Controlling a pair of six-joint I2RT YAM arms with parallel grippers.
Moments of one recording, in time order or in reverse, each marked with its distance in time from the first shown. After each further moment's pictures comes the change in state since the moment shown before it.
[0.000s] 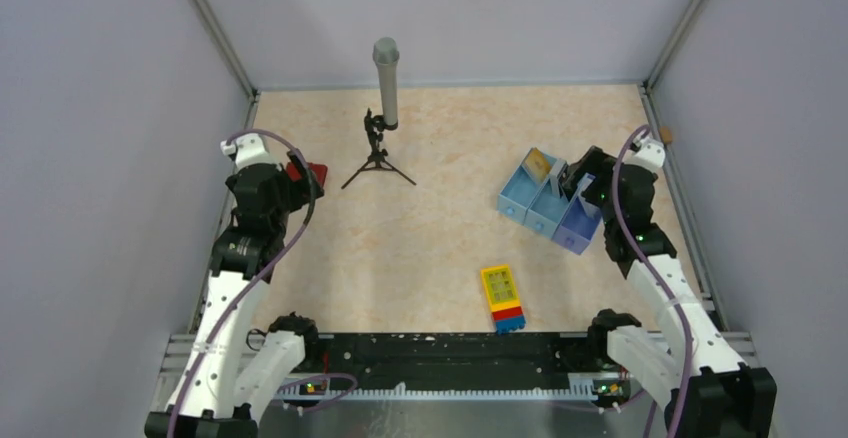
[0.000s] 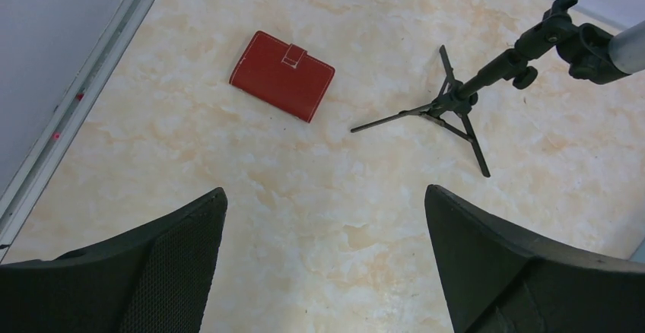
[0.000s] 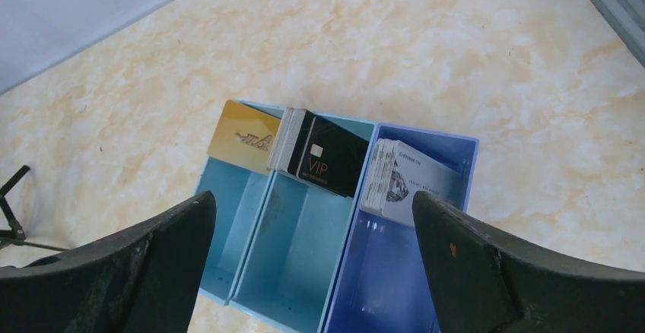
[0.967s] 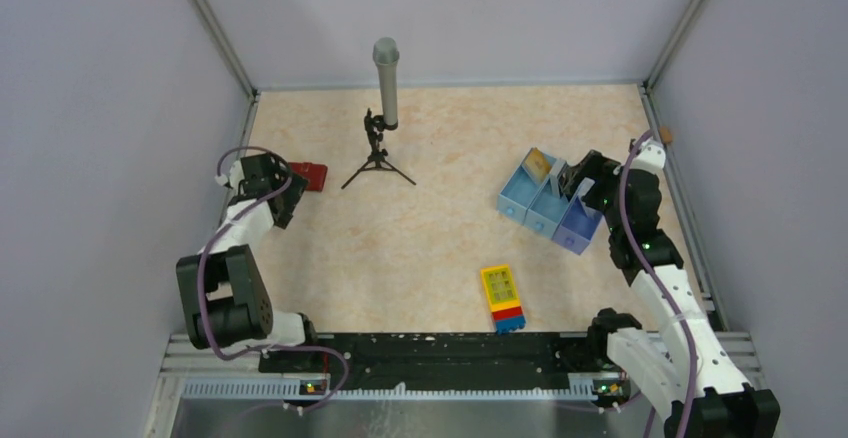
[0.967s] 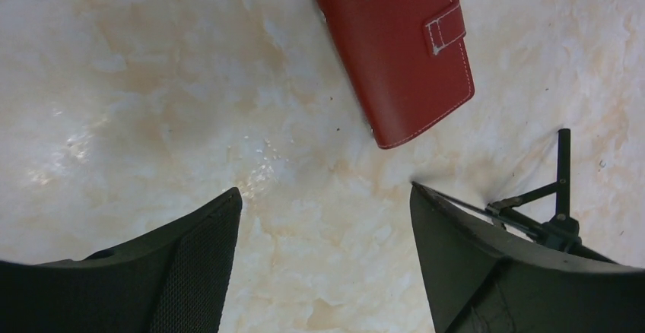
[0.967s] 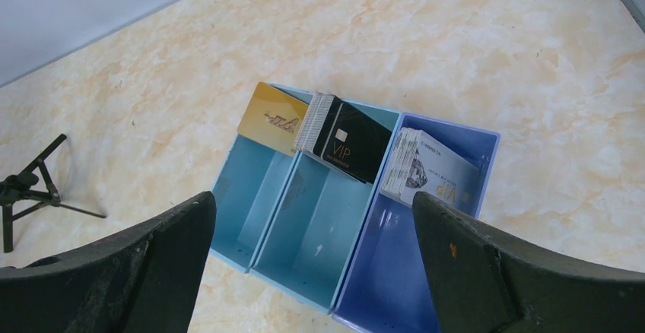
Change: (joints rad) left arm 0.325 0.609 -0.075 0.243 0.222 -0.496; right arm 0.000 -0.080 0.019 -0.076 -0.082 -0.022
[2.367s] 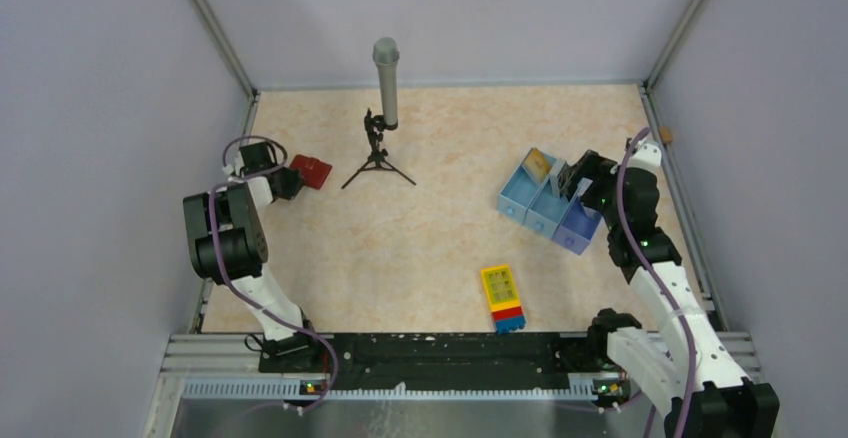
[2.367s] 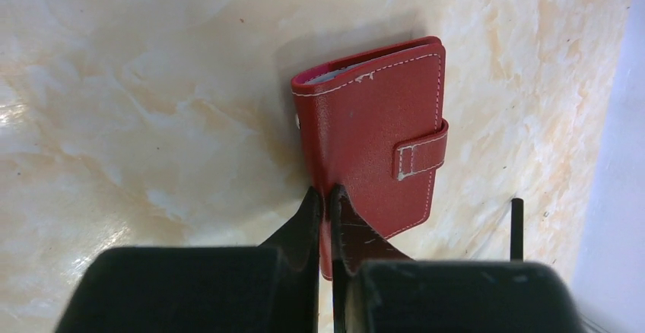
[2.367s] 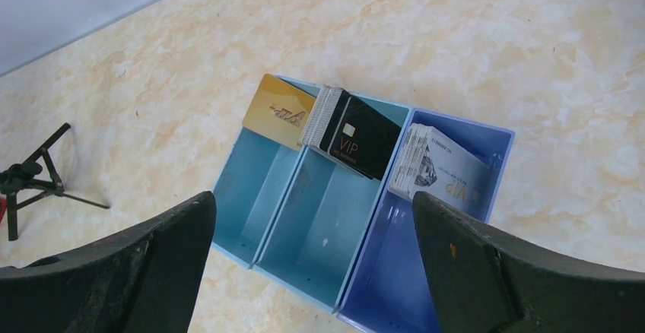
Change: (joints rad) left arm 0.068 0.433 0.157 0.309 0.166 -0.099; right arm 0.000 0.023 -0.001 0.009 -0.029 0.000
